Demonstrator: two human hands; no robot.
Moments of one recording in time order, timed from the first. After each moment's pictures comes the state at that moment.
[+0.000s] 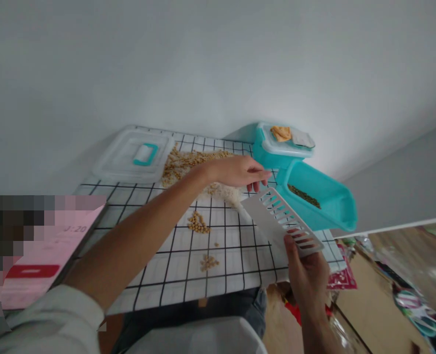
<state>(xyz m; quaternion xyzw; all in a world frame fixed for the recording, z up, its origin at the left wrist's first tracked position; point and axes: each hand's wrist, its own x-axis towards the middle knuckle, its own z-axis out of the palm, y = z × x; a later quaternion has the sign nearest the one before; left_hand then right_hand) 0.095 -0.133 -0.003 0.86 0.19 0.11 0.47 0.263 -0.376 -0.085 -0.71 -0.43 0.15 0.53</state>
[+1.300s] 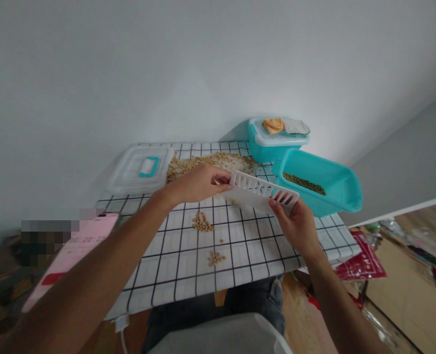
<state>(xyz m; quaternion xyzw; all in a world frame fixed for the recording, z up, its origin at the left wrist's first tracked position) 0.032 -0.163 -0.017 0.86 0.29 0.14 0.39 0.276 -0.311 -0.078 -0.62 -0.57 0.19 0.51</state>
